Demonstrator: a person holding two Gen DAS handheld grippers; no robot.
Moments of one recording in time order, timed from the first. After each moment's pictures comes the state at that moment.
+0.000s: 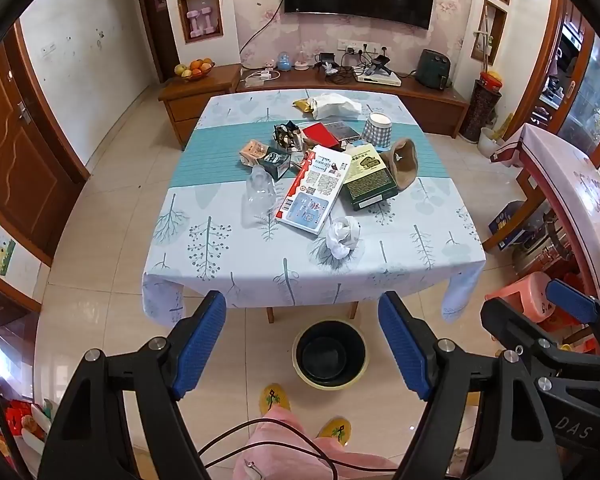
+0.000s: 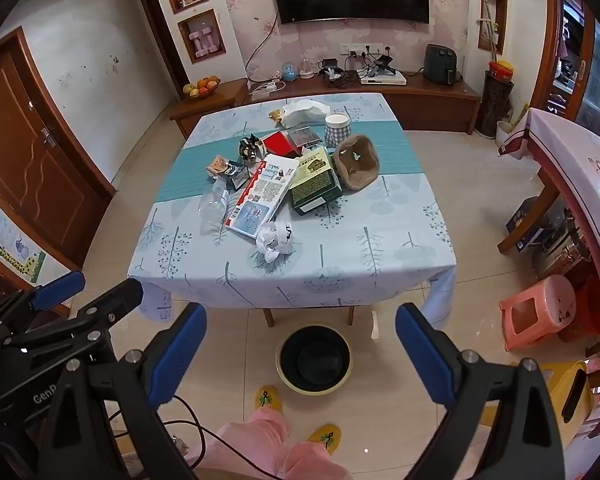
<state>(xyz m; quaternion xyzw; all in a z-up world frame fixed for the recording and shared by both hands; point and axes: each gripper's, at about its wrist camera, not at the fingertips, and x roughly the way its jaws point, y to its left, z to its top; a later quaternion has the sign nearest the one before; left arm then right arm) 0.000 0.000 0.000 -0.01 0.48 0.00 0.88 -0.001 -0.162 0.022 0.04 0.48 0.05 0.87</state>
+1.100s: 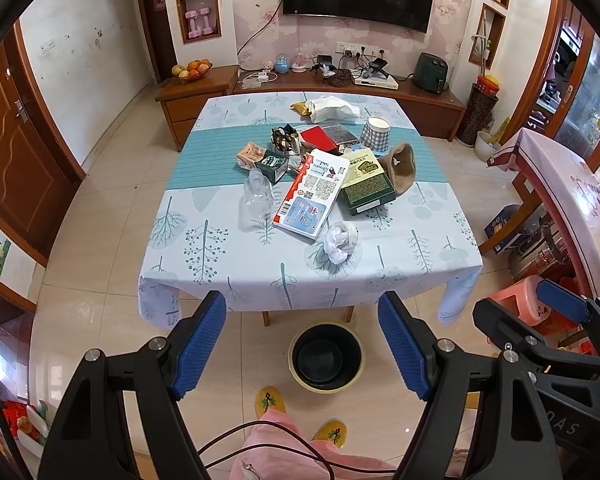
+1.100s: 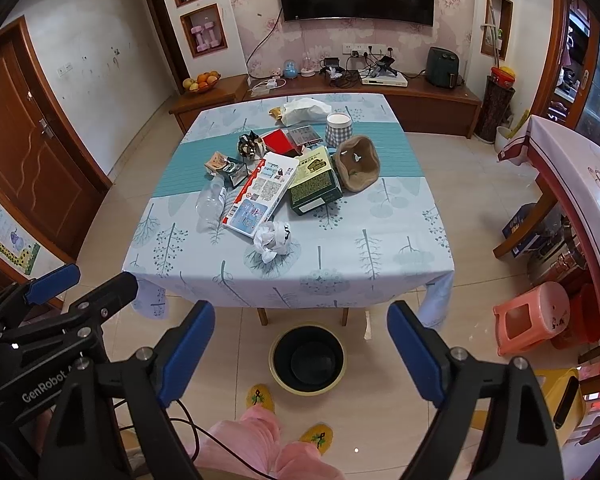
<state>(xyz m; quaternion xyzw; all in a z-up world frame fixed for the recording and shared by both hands) 0.000 -0.001 0.000 -0.01 0.48 0.00 0.88 0.003 -0.156 0.025 0.03 0.48 0.05 0.87</state>
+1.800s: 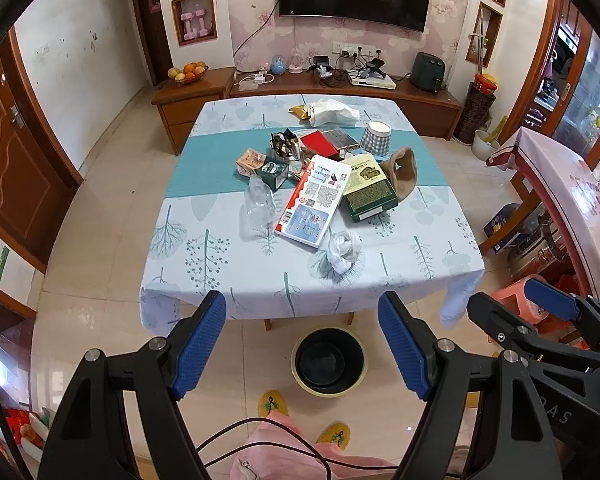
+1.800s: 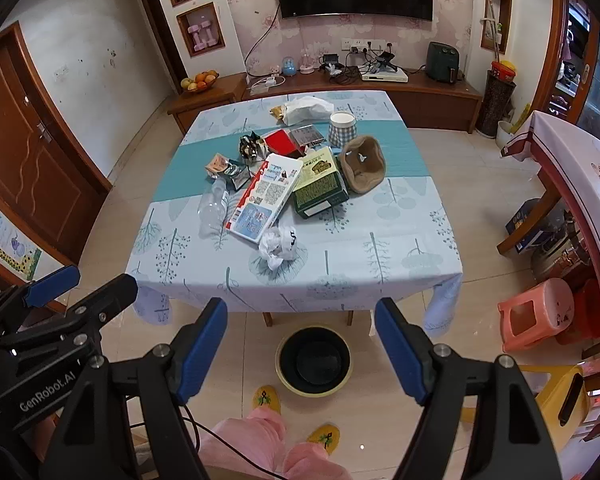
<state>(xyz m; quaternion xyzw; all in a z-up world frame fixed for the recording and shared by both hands) 0.015 -0.003 0.011 -0.01 0.47 0.00 0.88 0.022 -0.147 0.018 0.03 0.49 0.05 0.87</state>
